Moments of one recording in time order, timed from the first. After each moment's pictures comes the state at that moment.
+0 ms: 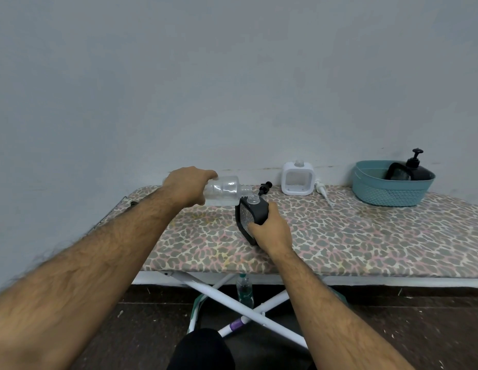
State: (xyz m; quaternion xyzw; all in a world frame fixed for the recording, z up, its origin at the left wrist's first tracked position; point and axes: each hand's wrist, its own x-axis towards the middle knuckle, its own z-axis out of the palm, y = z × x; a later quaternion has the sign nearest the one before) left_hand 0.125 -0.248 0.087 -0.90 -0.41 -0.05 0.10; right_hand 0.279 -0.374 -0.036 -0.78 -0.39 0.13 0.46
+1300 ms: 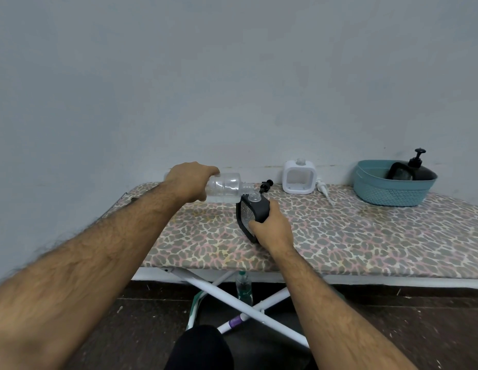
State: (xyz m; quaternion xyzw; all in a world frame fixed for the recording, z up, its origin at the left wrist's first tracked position) left_hand 0.128 -0.248 0.090 -0.90 -0.41 -0.05 0.11; right_hand 0.279 -0.375 -0.034 -0.79 -0.40 0.13 0.46
